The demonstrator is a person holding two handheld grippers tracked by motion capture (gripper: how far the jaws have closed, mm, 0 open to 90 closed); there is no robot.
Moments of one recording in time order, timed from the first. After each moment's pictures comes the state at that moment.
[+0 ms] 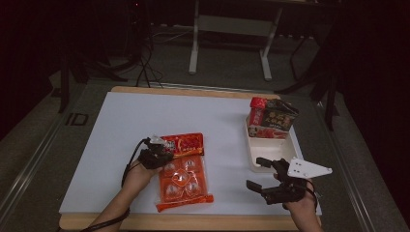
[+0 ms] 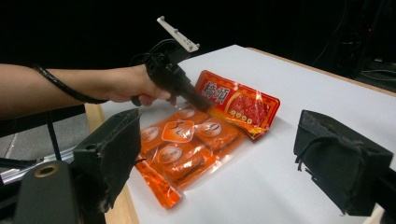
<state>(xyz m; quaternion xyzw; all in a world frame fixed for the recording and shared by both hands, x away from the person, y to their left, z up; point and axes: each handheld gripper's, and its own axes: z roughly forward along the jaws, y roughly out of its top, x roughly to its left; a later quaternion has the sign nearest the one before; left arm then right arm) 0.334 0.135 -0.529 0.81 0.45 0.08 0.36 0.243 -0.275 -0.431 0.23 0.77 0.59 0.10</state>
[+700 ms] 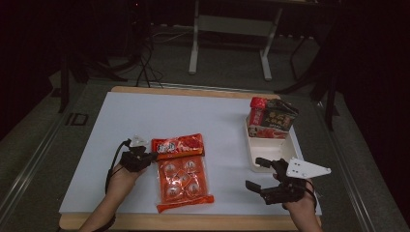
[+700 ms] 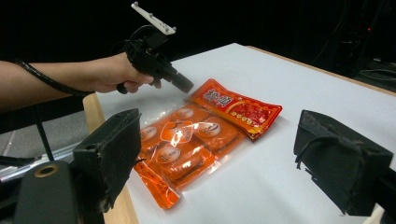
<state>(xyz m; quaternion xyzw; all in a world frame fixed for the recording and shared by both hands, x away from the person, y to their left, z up) 0.312 0.182 -0.514 0.78 0.48 0.13 0.38 0.242 -0.272 -0.431 0.22 0.78 0.58 0.10</state>
